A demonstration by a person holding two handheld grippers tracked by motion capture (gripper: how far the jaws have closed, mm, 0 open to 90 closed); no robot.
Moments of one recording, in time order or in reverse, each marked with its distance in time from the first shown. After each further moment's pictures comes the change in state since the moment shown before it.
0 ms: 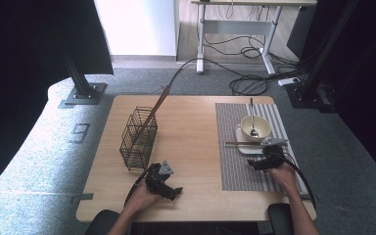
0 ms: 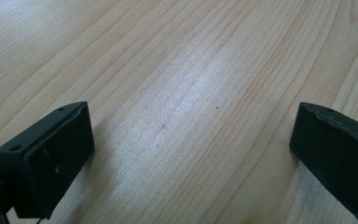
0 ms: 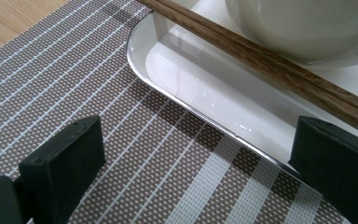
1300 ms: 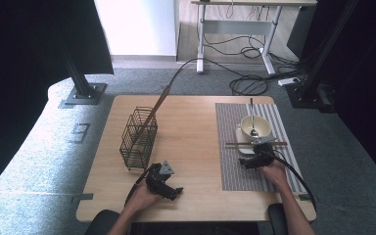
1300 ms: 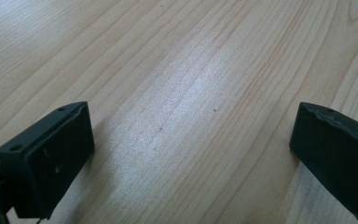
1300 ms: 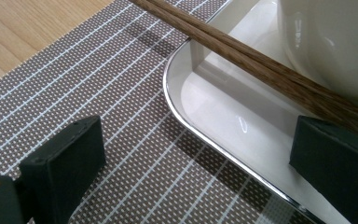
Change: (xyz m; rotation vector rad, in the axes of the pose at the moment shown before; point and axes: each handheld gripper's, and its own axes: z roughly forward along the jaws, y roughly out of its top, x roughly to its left) left arm -0.001 0.001 0.001 0.001 -0.005 0.005; right arm 0.015 0.014 0.024 -0.004 0.047 -0.043
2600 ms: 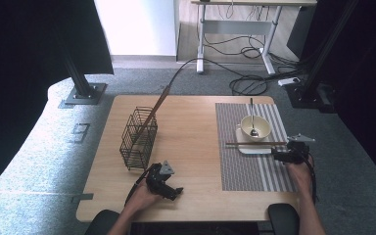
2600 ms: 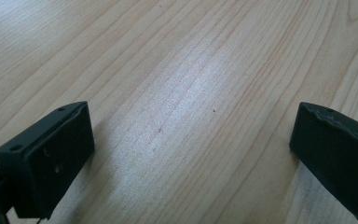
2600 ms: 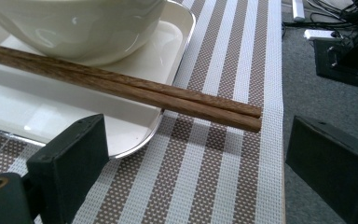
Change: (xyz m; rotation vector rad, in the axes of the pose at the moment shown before) left arm 0.000 0.000 0.000 -0.001 -0.001 0.001; right arm -0.076 -0.045 -0.055 -0.109 -0.344 0.247
